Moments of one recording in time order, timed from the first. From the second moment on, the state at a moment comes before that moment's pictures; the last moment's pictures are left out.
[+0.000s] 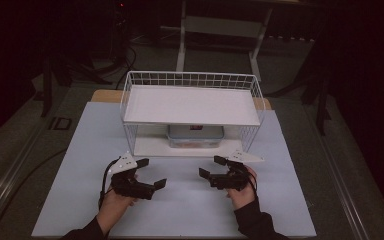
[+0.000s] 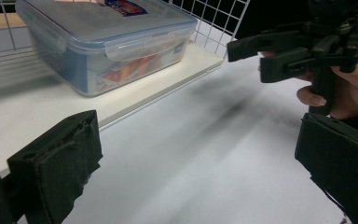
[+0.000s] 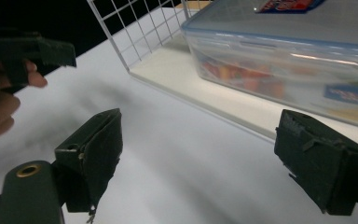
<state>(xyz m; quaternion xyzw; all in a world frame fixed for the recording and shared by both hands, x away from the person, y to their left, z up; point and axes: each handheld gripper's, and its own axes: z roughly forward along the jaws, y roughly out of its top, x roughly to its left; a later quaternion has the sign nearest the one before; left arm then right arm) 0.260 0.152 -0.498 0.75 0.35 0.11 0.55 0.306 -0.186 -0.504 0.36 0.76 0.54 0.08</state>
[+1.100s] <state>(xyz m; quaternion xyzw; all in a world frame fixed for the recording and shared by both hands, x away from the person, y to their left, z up) 0.239 0.164 -0.507 0.76 0.35 0.10 0.54 0.257 -0.261 -0.508 0.37 0.77 0.51 0.13</state>
